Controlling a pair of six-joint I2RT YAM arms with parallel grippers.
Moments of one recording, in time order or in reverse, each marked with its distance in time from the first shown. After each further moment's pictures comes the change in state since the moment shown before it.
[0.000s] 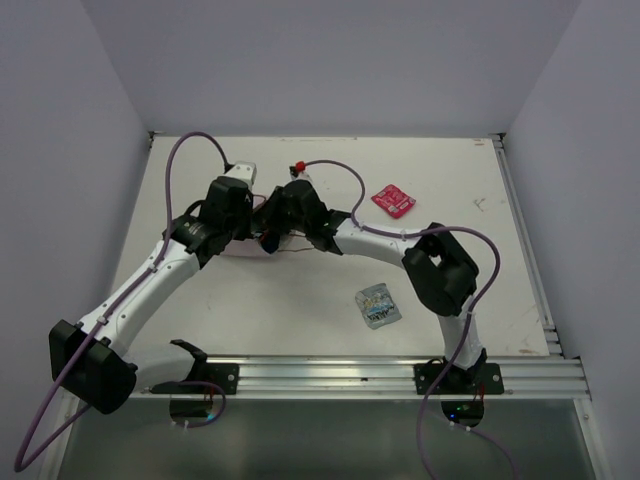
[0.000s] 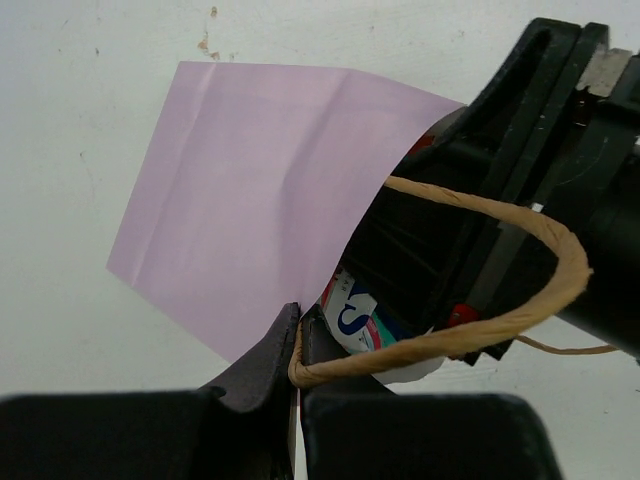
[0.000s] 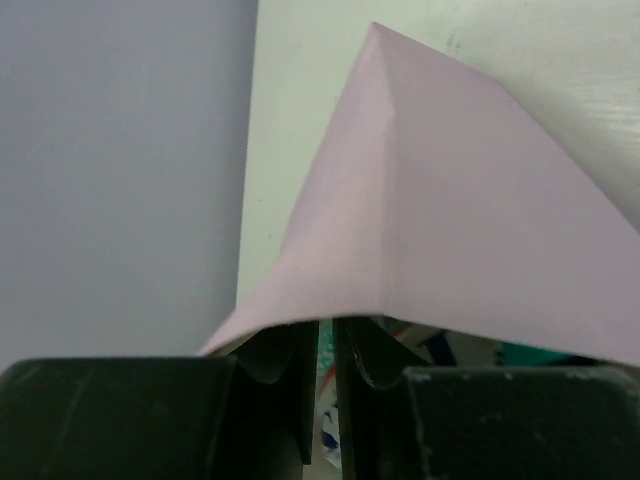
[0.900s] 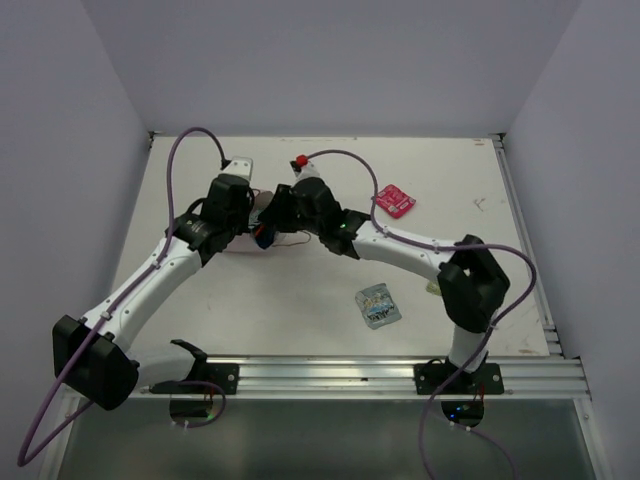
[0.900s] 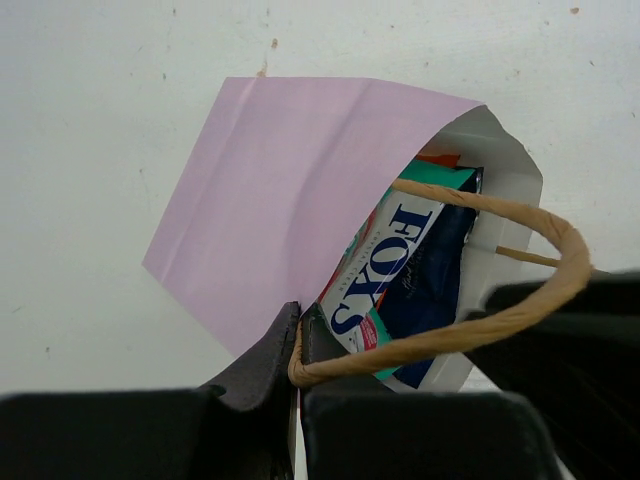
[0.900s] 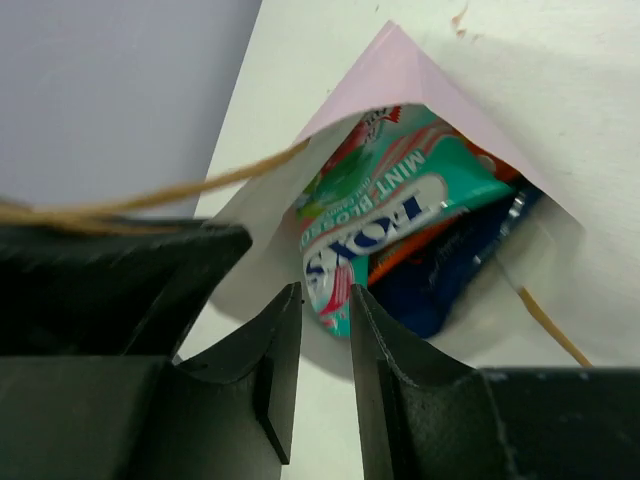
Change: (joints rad) left arm 0.008 0.022 0.000 0.050 -0.105 0.021; right arm 0.022 -0.161 -0.060 -0.069 0.028 -0.273
